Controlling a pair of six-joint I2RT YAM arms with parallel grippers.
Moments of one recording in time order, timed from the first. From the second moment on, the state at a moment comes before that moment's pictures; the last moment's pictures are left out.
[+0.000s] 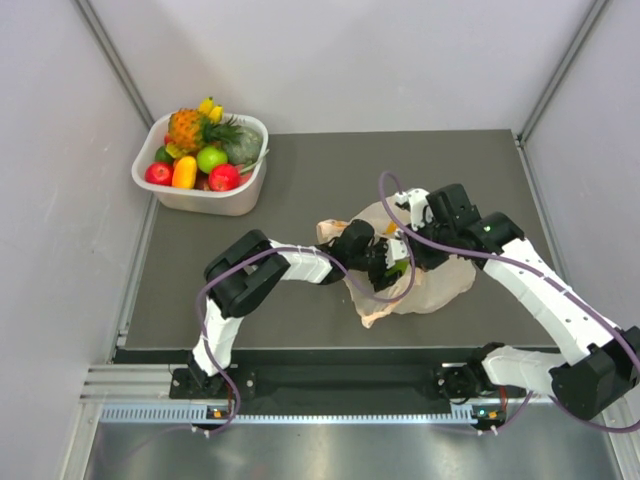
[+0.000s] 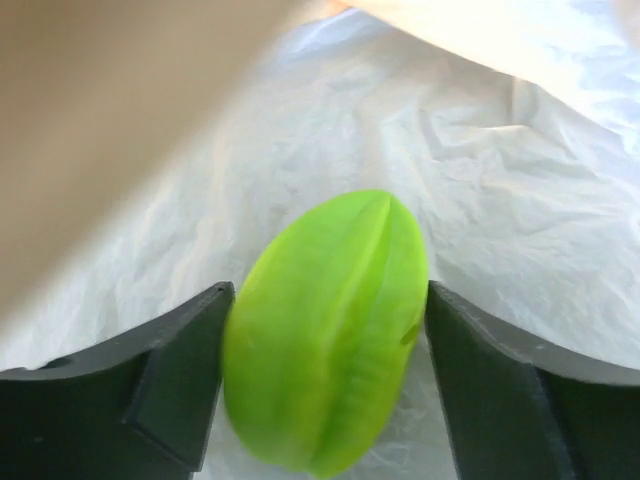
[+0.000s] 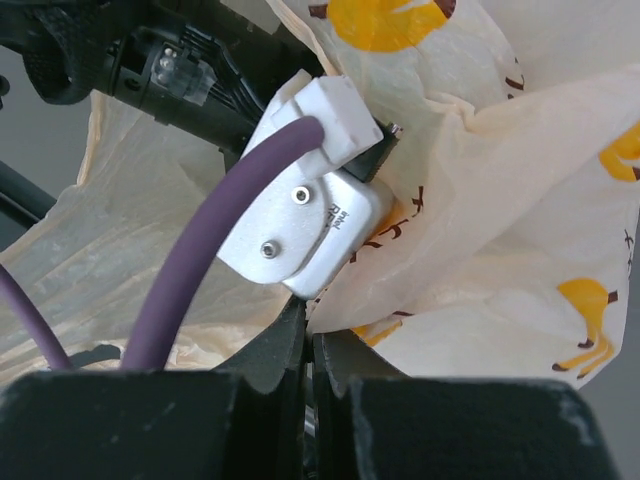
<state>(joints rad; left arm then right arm) -0.89 2.07 1.14 0.44 0.52 0.36 0.52 1.17 1.13 -0.93 -0.15 -0.04</state>
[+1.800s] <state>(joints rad) -0.17 1.79 1.71 -0.12 0.15 -0.26 0.52 1.34 1.15 -0.66 0.02 0.11</state>
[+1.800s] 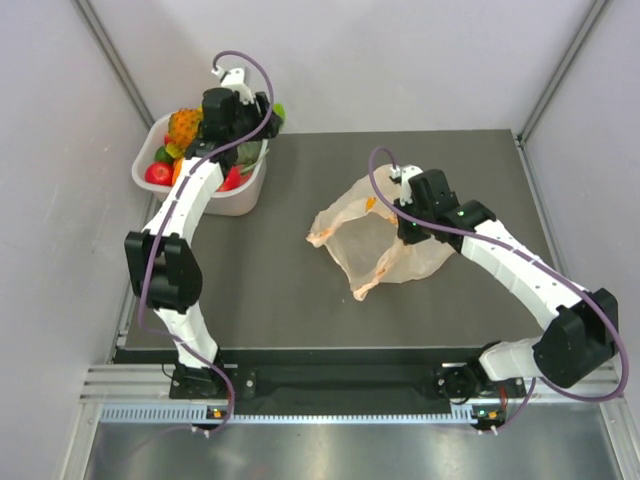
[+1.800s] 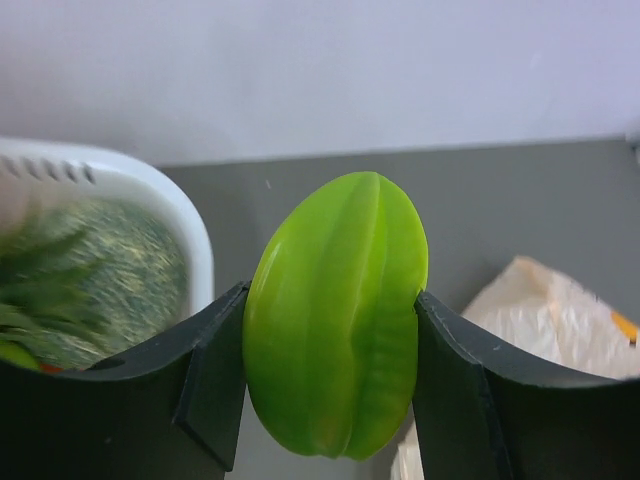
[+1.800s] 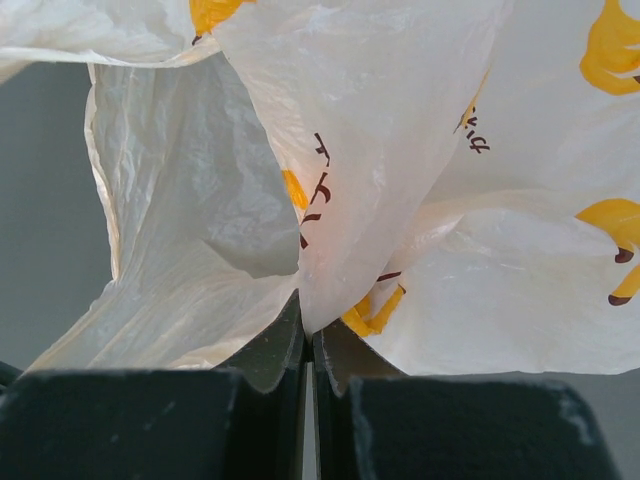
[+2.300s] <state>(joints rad) -0.10 1.83 1.66 -0.31 0.20 -0.26 0.48 1.33 1.10 -0.63 -0.02 0.08</state>
